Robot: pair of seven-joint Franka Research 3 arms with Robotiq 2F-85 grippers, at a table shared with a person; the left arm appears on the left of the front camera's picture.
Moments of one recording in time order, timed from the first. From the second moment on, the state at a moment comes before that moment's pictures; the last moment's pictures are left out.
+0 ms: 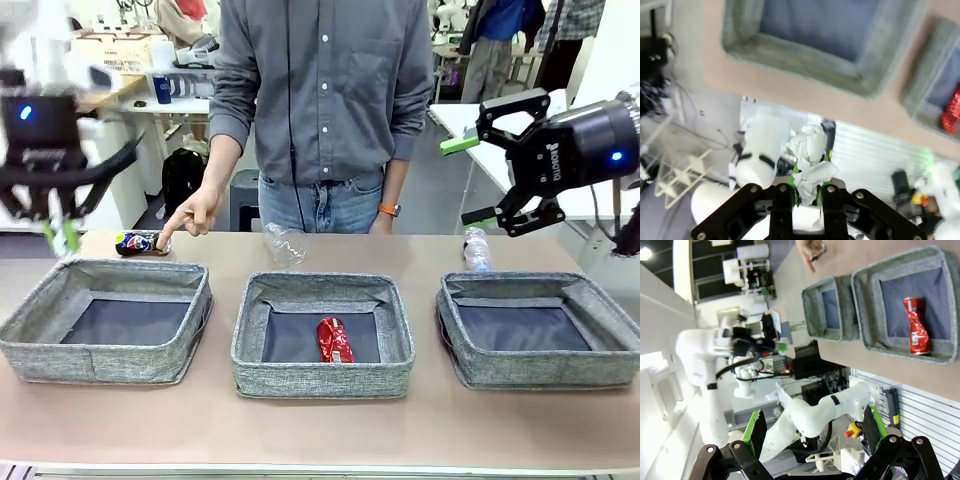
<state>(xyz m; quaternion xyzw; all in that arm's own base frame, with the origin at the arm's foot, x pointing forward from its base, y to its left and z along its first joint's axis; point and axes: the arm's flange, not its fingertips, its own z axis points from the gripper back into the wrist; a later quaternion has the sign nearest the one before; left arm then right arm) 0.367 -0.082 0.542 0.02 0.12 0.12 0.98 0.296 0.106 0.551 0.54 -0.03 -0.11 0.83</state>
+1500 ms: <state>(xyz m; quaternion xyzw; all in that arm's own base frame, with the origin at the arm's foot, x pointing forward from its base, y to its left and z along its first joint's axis) 0.370 -0.062 0.440 -0.02 -0.10 0.29 0.95 0.295 0.106 0.552 0.54 -0.03 -0.11 0.83</state>
